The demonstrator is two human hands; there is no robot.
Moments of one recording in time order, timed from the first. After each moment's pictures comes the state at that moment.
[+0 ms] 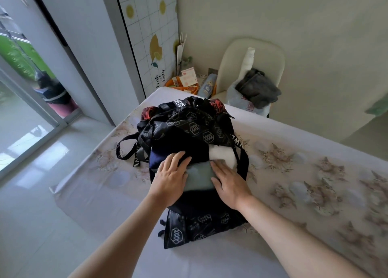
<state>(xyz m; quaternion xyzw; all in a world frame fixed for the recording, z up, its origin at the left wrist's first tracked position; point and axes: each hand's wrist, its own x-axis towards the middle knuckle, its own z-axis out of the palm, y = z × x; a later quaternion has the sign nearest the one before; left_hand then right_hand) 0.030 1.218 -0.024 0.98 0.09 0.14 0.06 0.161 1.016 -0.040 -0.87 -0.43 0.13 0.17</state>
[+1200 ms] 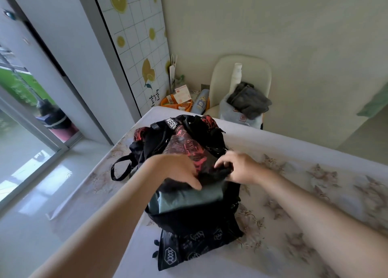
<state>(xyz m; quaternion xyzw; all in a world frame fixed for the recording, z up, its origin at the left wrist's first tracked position) 0.120 1.186 0.158 0.92 0.07 -0.36 0.12 0.254 0.993 0.059 -0.84 -0.45 0.20 0.24</state>
